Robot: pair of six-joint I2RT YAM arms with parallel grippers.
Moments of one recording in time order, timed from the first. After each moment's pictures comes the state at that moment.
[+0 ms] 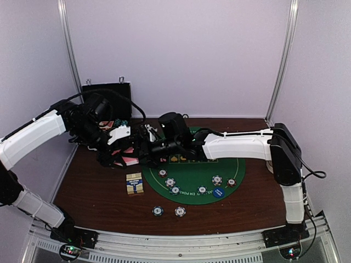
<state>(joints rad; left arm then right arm) -0.57 1.38 1.33 -1.10 0.38 0.70 1.01 2.10 1.67 0.09 -0.57 1.02</state>
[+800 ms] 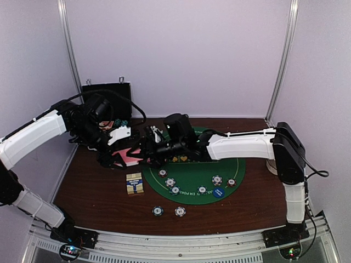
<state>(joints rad) -0.57 1.38 1.33 -1.11 0.38 0.70 0.99 2.08 1.60 0.12 -0.56 1.09</state>
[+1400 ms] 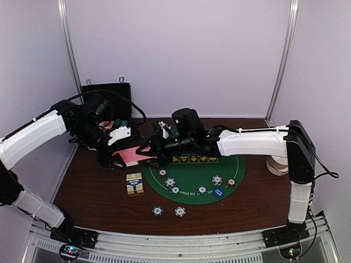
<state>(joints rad) -0.57 1.38 1.33 -1.11 0.38 0.70 0.96 1.97 1.53 0.07 -0.56 1.08</state>
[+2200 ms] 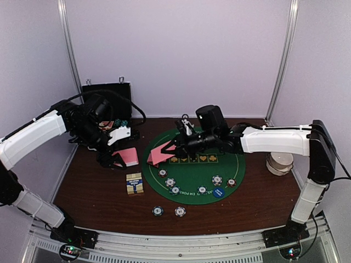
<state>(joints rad) -0.57 1.38 1.33 -1.11 0.38 0.70 0.86 1.77 1.32 0.02 -0.59 1.09</state>
